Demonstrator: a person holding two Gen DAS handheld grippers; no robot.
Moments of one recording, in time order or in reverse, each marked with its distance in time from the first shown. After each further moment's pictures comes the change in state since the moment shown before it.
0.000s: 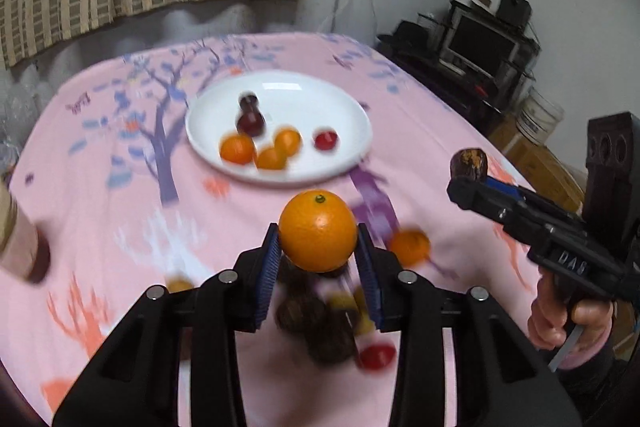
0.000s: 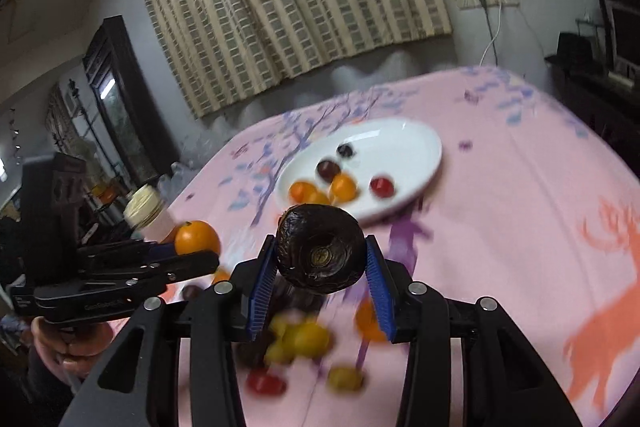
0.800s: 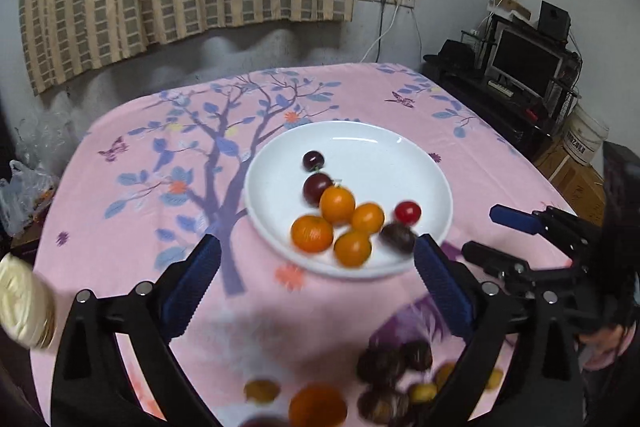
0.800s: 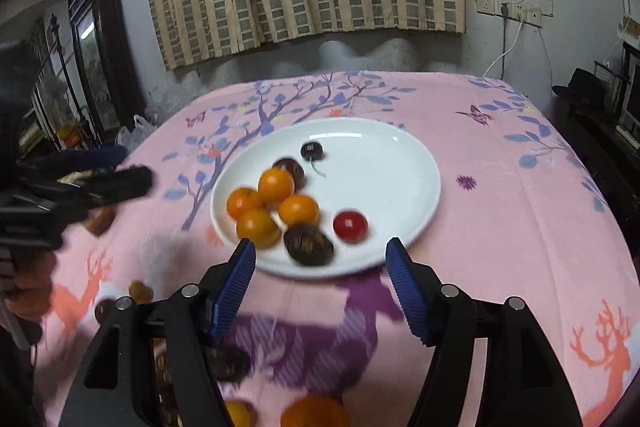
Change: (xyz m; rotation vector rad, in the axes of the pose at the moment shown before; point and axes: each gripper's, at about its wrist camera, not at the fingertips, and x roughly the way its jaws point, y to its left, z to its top) left arm 0.010 0.043 0.044 0.006 -0.070 0.153; right arm 0.077 -0.009 0.035 -0.175 0.133 -0.127
